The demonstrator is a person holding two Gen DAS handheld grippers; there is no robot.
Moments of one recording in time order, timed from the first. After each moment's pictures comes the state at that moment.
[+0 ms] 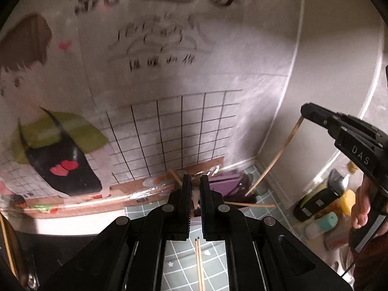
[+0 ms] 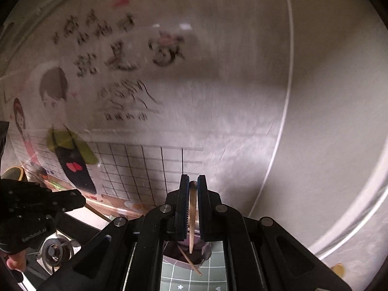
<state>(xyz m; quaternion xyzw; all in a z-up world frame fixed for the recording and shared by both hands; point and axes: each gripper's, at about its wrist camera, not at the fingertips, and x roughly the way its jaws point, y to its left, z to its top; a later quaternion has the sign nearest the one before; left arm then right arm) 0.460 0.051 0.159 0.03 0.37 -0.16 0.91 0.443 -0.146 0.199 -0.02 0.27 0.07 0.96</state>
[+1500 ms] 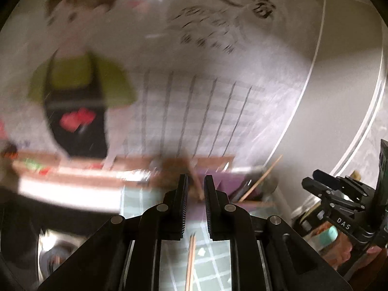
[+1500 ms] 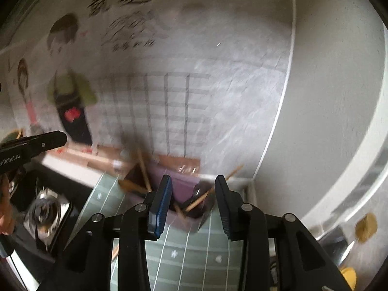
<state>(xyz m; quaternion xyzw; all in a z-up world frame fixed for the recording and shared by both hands) 0.394 0.101 0.095 -0.08 0.32 -0.11 0.94 0.396 -0.147 0.107 -0.06 0.32 0.09 0.94</state>
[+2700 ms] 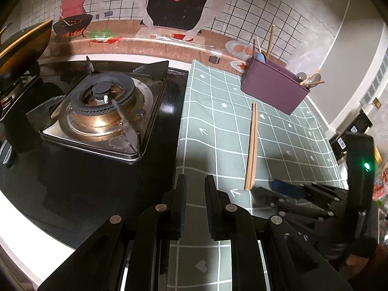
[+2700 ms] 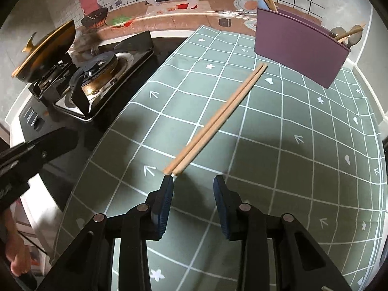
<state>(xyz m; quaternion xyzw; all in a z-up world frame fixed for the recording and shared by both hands) 0.178 0.173 -0.088 -0.14 0.42 -0.02 0.90 0.242 0.002 -0.112 -0.08 0.50 0.21 0.83</state>
